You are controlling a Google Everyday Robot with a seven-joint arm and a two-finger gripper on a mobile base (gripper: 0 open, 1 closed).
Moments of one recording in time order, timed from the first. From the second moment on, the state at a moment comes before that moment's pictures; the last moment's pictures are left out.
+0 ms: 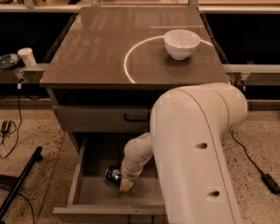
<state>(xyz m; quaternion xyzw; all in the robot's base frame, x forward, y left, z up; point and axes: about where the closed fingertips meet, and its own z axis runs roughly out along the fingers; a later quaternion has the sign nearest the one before) 0.507 0.064 0.359 -0.66 0.73 0.13 0.09</state>
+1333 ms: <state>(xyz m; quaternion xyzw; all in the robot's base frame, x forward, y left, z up) 0.512 0.059 0.367 -0.66 0.72 0.16 0.10</state>
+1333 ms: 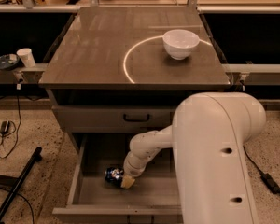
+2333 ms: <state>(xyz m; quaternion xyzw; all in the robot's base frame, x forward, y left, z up) 0.521 0.040 0.377 -0.66 0.69 0.24 0.15</state>
